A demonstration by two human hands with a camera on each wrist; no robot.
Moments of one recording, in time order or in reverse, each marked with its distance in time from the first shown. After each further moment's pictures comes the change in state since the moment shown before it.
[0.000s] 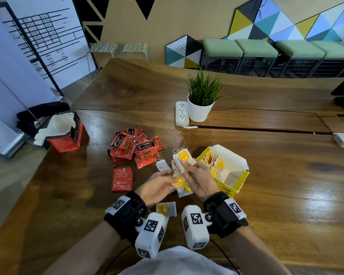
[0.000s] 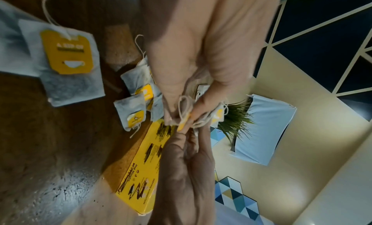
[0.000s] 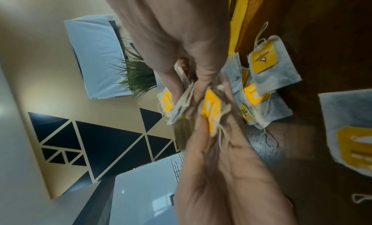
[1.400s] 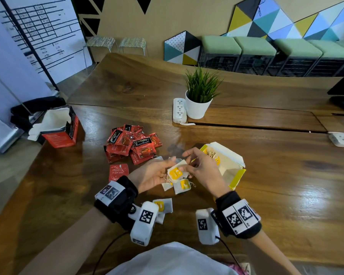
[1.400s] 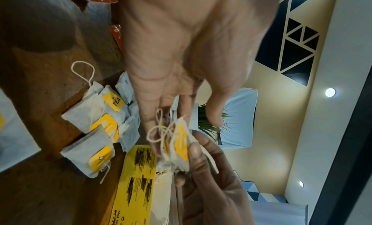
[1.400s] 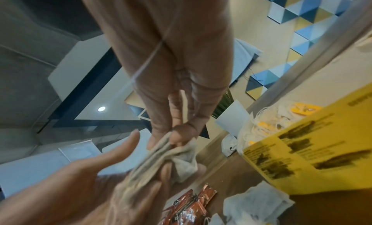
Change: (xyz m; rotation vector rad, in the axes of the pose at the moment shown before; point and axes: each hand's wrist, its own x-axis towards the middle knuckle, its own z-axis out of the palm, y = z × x) left_hand -0.012 0.035 0.013 0.313 -0.006 -0.102; right_hand -0.022 -0.036 -0.003 -1.258 -0.085 -0.408
